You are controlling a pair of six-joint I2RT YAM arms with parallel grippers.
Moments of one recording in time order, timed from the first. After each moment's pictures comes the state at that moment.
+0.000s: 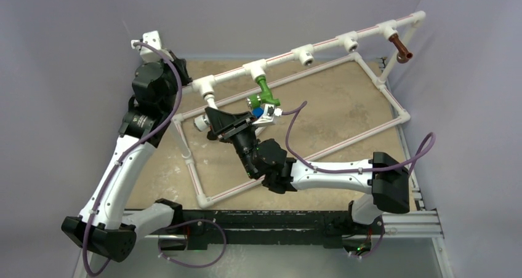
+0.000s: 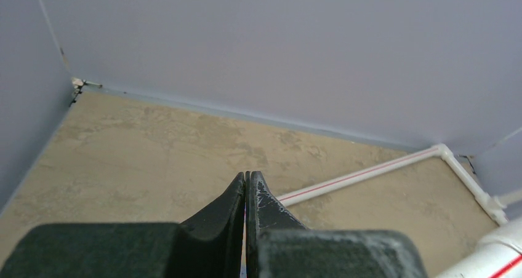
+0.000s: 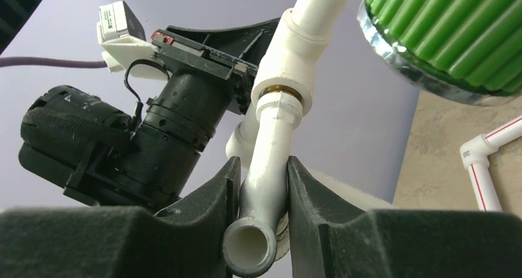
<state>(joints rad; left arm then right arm) -0.30 1.10 1.30 -0.25 -0.27 -0.29 1.32 1.58 1.14 0.84 0.79 0.94</state>
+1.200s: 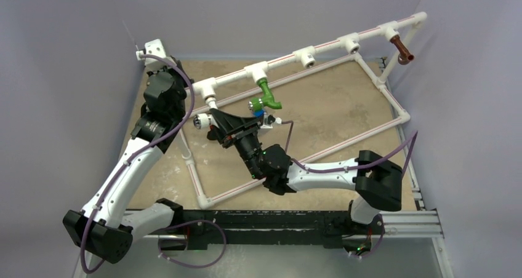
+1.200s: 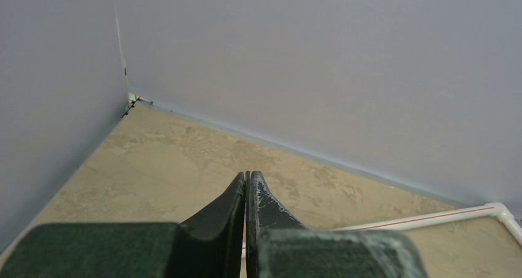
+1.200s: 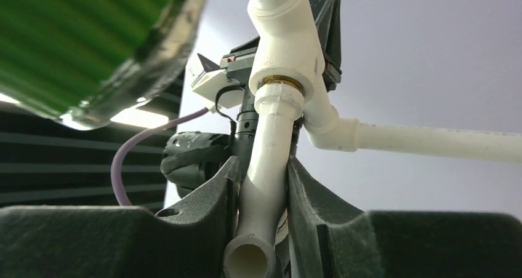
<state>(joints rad) -0.38 1.09 1.14 -0.02 -0.59 -0.22 1.29 1.63 1.00 1.11 0.65 1.57</state>
